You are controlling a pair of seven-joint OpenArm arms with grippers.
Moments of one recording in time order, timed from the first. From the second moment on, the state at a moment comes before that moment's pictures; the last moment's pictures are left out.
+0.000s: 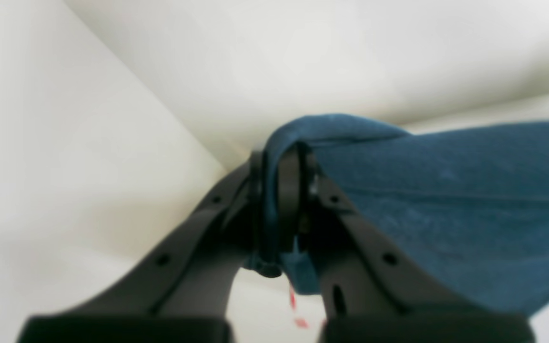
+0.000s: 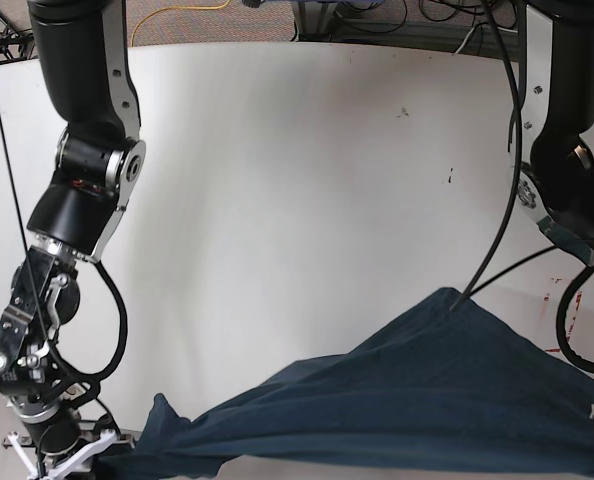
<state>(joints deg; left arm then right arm) -53.4 -17.2 -26.7 98.2 -5.6 -43.2 70.3 48.2 13.0 15.2 79.8 7.2 27.6 -44.9</state>
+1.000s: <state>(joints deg) -50.3 -19.0 -26.7 90.7 -5.6 -42.7 70.6 40.1 13.3 16.4 80.0 7.9 27.4 -47.7</state>
